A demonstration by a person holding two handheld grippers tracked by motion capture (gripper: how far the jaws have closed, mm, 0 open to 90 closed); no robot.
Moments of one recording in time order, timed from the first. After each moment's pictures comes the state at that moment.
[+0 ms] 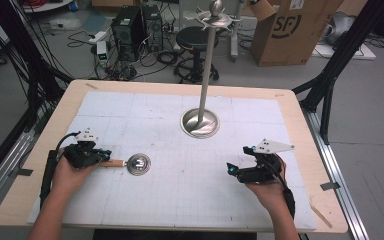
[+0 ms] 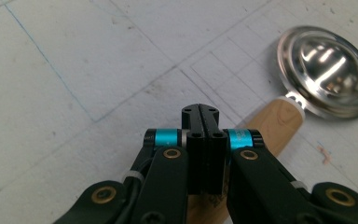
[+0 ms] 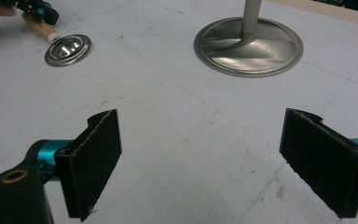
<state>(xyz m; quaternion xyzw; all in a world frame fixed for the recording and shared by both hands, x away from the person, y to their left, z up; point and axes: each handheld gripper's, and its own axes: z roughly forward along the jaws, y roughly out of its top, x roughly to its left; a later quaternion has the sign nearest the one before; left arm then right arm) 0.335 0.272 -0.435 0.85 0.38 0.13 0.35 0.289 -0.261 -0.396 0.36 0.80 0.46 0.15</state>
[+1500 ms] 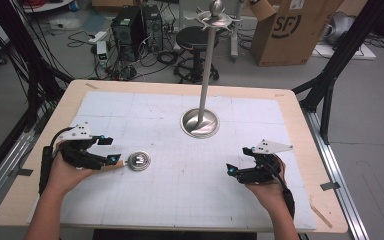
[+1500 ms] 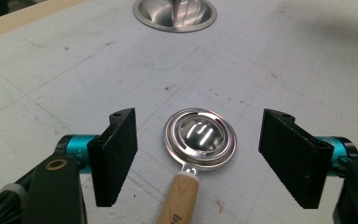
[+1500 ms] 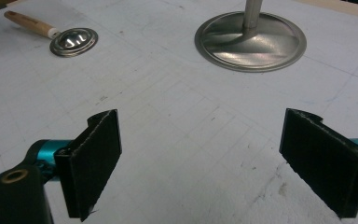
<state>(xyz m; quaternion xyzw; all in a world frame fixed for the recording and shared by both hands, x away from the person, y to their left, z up) 0.322 0.260 -0.390 0.83 0.27 0.11 0.48 0.290 -0.261 -0.399 0.36 0.80 0.46 0.15</state>
